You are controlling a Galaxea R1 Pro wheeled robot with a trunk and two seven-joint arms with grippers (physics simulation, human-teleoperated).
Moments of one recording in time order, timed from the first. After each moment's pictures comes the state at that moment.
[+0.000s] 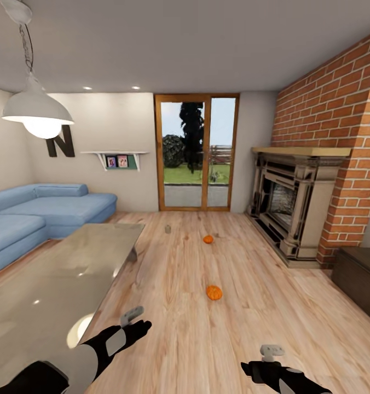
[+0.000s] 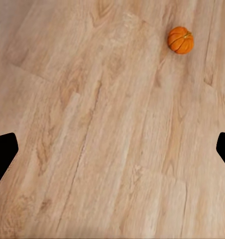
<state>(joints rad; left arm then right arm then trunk) -0.75 -0.05 -0.43 -0.03 0.90 0.12 -0.03 -0.55 -0.11 0.40 -0.10 -0.46 0.00 0.22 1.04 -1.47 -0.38</state>
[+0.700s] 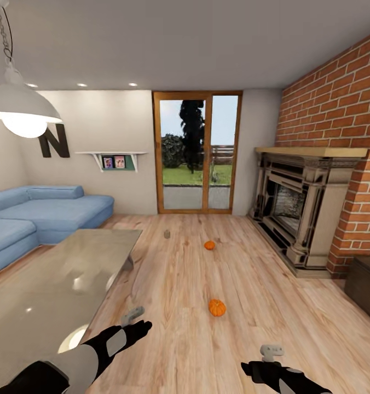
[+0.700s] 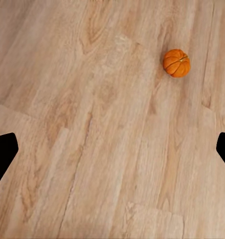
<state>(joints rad) -0.75 -0.05 -0.43 -0.02 0.89 0.12 -0.03 -0.55 -0.11 0.40 -0.10 -0.46 0.00 0.22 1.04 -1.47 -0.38</state>
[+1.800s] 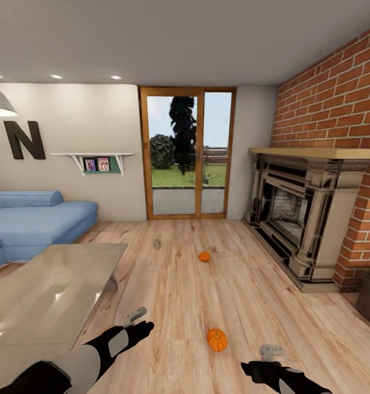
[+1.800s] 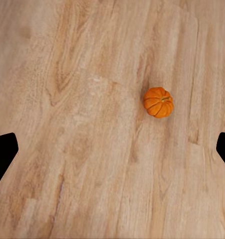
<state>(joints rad) -0.75 -0.06 -0.43 -0.02 0.89 0.12 -0.03 -0.55 -0.11 0.40 -0.10 -0.46 0.00 0.22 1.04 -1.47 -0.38</state>
